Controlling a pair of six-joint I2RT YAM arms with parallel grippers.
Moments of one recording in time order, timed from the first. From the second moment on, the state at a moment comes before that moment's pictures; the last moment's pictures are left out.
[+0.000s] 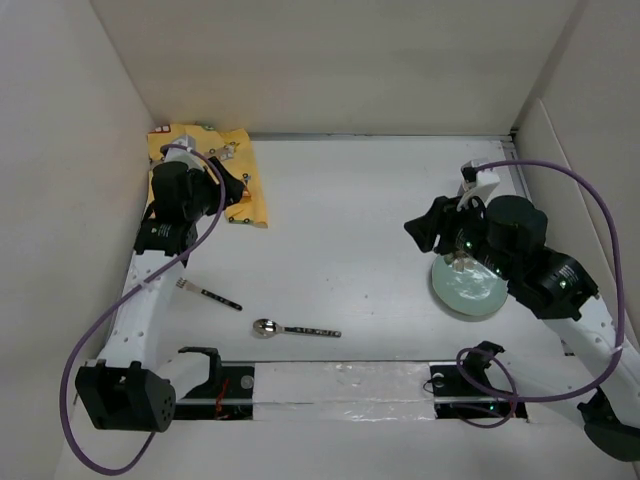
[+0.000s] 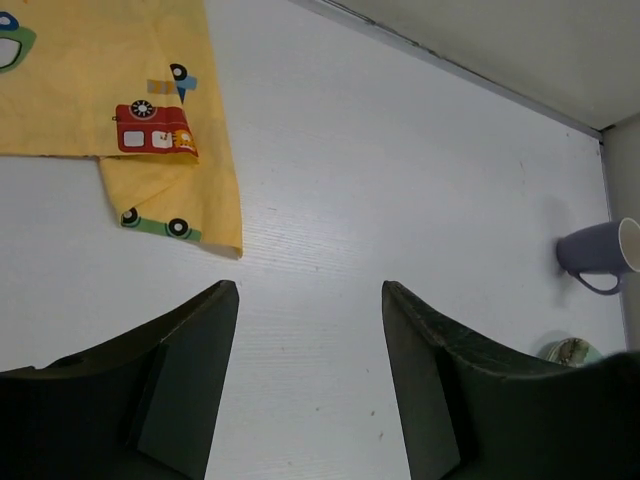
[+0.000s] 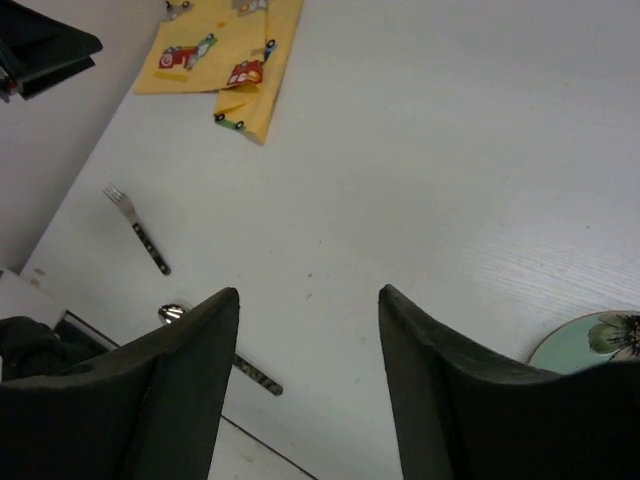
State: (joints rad) left arm -0.07 1.09 1.05 -0.36 0.15 -0.49; right arm 0.68 0.85 1.26 -0.69 0.12 0.38
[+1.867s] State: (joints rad) left arm -0.36 2.00 1.59 -0.50 0.03 -0.41; right arm 0.72 0.93 1.11 -0.66 0.08 0.44
